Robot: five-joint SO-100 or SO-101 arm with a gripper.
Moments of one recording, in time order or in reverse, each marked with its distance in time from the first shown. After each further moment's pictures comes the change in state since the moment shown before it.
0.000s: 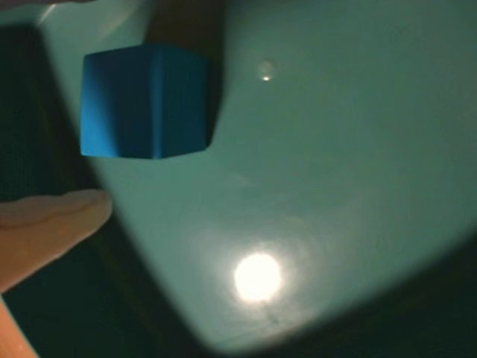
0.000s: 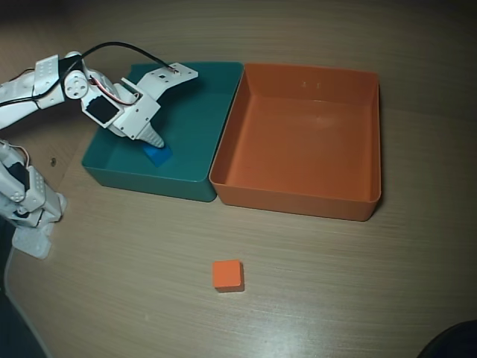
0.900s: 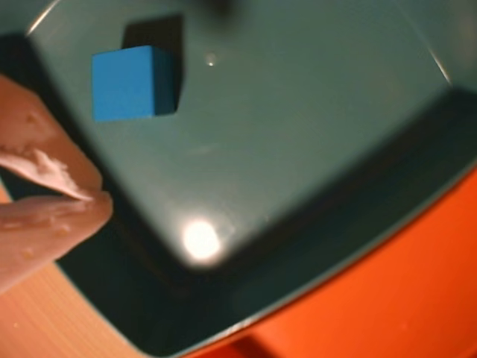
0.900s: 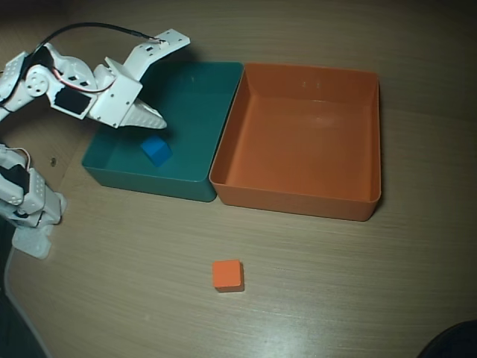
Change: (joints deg) arm 10.0 12.8 -4.7 0.1 1.0
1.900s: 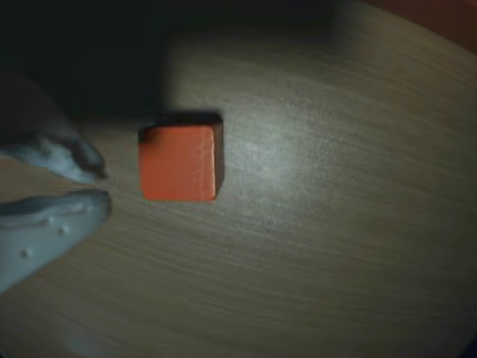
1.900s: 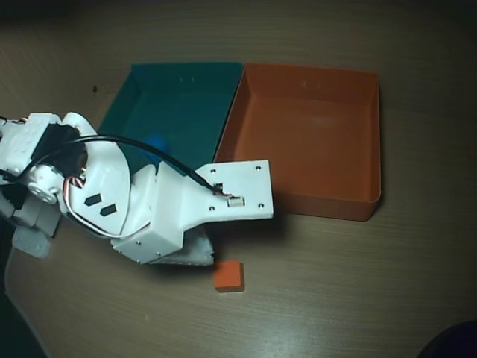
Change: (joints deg) arm 30.9 -31.6 -28.0 0.0 -0.1
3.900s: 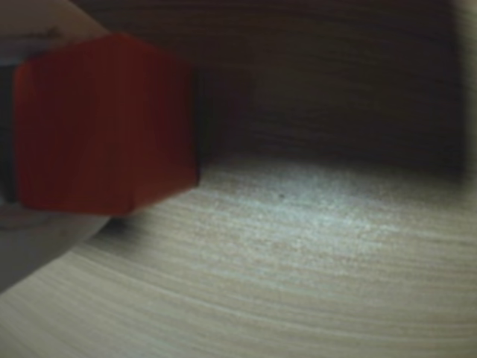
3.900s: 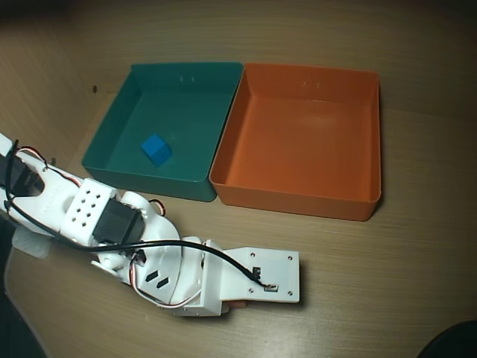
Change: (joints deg) arm 5.0 -25.3 -14.2 0.0 0.5
